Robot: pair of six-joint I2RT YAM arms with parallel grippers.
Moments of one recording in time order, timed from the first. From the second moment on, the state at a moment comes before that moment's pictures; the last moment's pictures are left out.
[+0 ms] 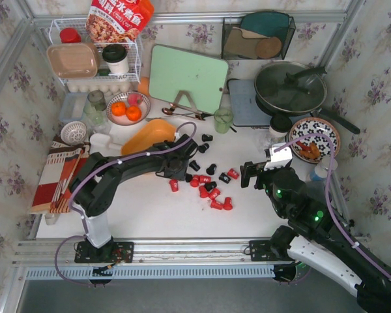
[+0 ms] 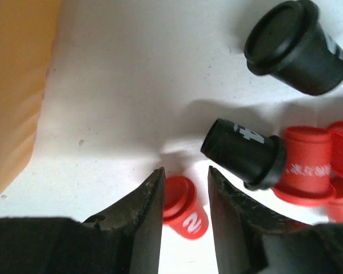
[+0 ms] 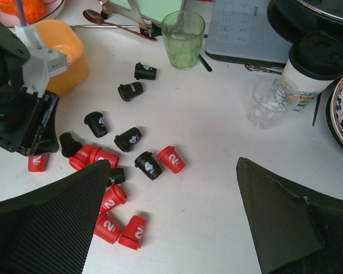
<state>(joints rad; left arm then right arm) -0.79 1.87 1.24 -0.59 -0.19 -0.49 0.82 0.50 0.69 -0.46 0.57 0.22</state>
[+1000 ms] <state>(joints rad) -0.85 1.78 1.14 -0.60 -0.19 -0.71 0.82 0.51 0.69 -0.46 0.55 0.22</state>
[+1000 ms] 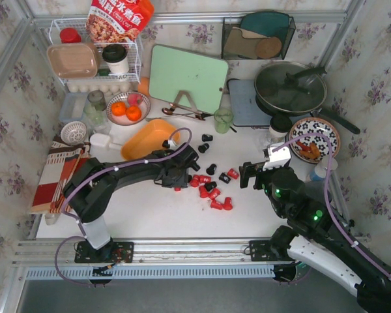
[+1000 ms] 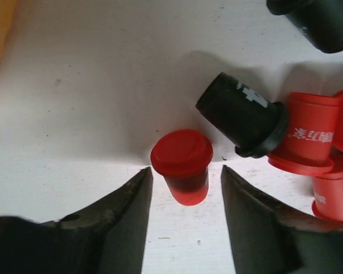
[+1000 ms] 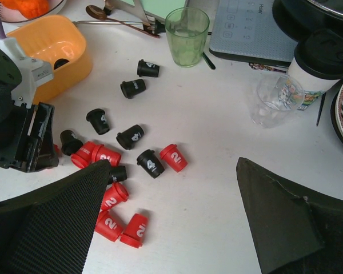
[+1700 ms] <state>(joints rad) -0.67 1.59 1.31 -0.66 -0.32 -0.47 0.82 0.53 0.69 -0.46 0.55 0.21</state>
